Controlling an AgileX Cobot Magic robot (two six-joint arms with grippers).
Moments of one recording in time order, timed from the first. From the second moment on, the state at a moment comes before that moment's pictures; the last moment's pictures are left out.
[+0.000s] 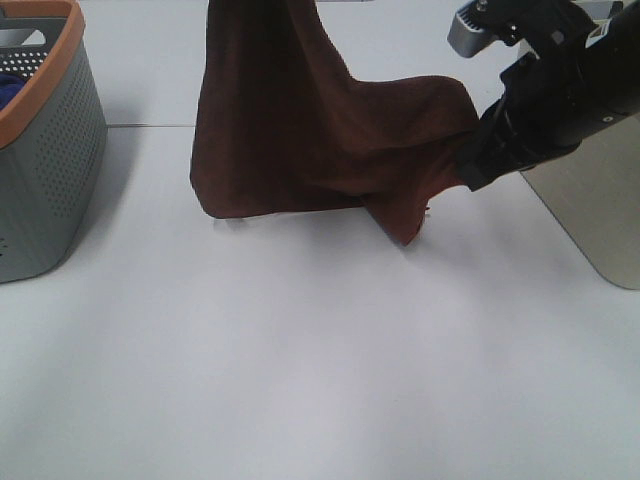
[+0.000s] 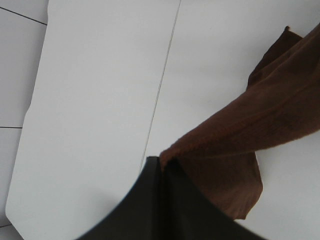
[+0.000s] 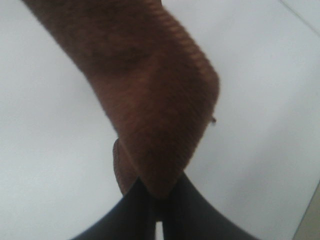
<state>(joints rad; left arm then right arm) -0.65 1.88 -1.98 0.22 0.95 0.68 0.32 1.49 -0.95 0.32 0.31 -0.65</state>
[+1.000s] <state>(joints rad) -0.36 2.07 -1.98 0.28 0.26 0.61 0.27 2.00 -1.72 0.16 0.22 -0.67</state>
